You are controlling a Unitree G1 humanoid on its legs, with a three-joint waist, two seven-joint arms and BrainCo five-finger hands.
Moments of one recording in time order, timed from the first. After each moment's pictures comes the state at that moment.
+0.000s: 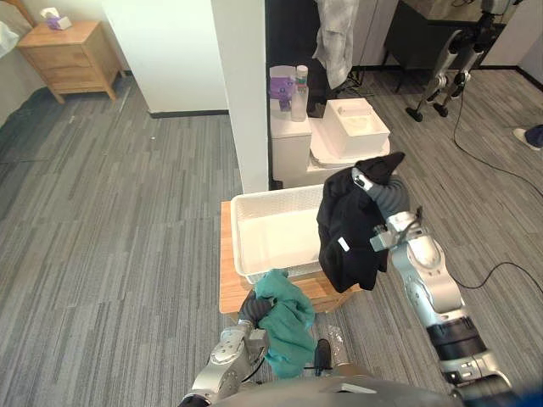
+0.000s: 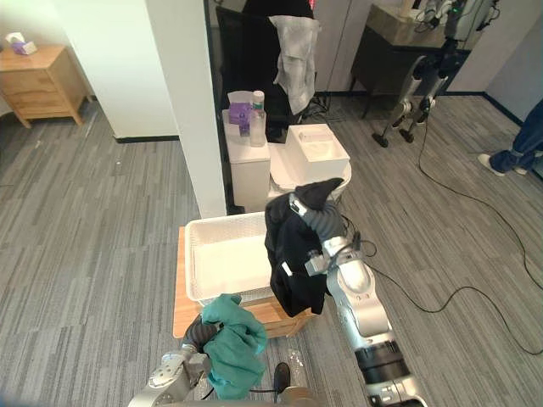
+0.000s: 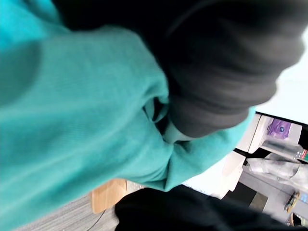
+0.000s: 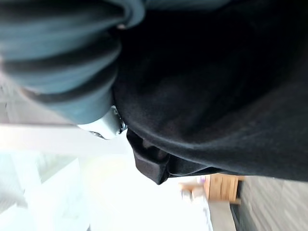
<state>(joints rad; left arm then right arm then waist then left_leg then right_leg) 0.15 0.18 -0.47 0.50 -0.60 -0.16 0.05 -0.26 -0.27 0.22 -0.03 0.37 -0.13 0.09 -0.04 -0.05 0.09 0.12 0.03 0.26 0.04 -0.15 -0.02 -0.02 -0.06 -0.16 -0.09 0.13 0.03</state>
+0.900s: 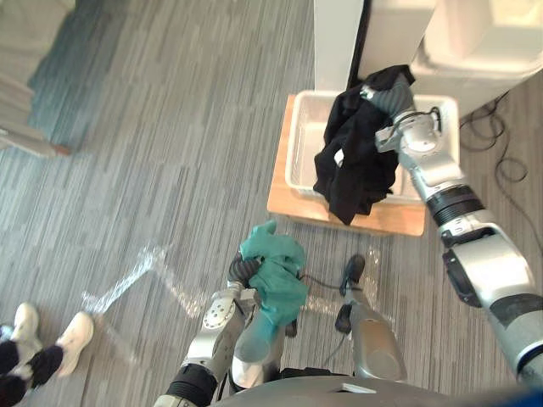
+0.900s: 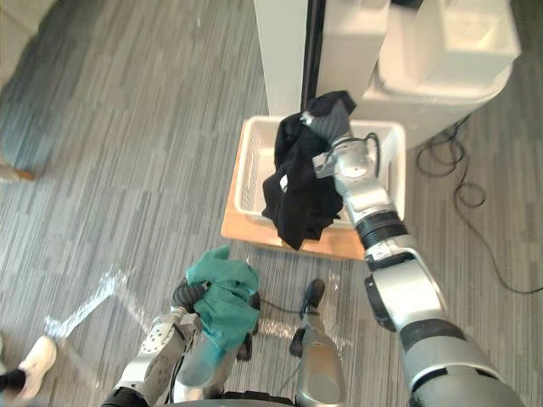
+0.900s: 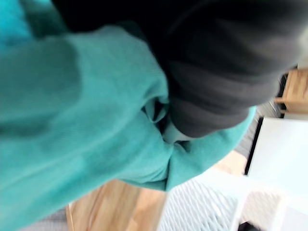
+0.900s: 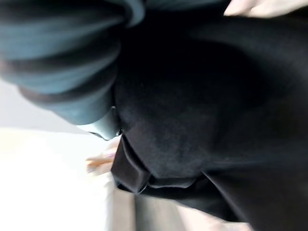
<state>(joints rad) 0.06 0.16 -0.26 0.35 -0.58 -0.15 0.07 -1.05 -0.46 0.24 0.89 0.26 -0.09 -0.08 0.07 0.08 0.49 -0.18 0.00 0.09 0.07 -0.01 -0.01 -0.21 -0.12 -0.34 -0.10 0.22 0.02</state>
